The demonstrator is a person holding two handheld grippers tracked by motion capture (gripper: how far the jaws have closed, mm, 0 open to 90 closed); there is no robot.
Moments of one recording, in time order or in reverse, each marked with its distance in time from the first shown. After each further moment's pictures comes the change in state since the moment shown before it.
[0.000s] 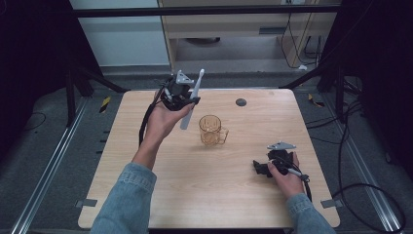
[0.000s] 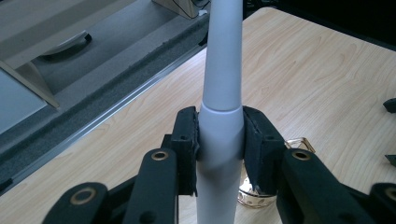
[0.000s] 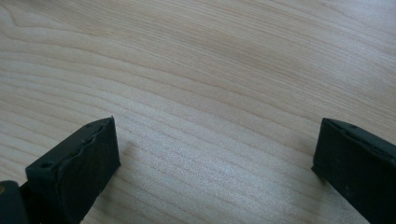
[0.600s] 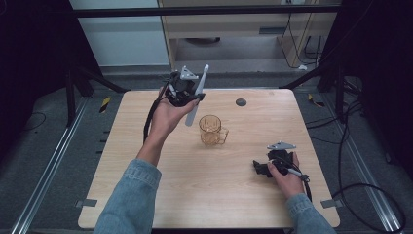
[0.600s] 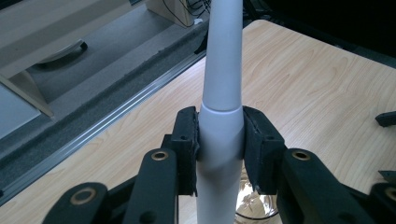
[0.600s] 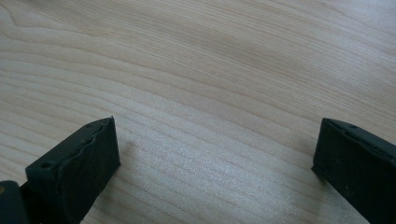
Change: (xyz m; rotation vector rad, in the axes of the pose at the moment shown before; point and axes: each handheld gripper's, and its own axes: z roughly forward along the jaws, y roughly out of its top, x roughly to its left) left arm -0.005 0.013 0.007 -0.033 -0.023 0.000; right arm 0.000 0.000 0.000 0.000 0.000 0.001
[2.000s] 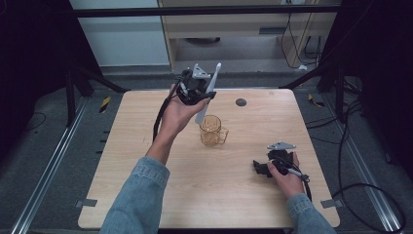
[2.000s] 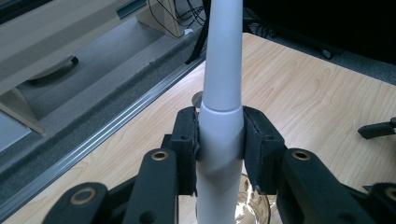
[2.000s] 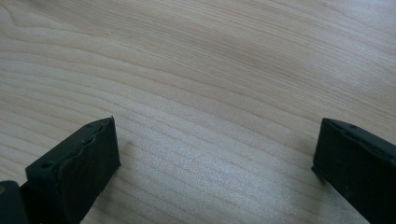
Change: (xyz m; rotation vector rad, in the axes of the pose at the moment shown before) left arm -0.019 0.018 0.010 -0.027 -0.025 0.043; right arm 0.000 0.000 0.000 0.001 0.001 0.002
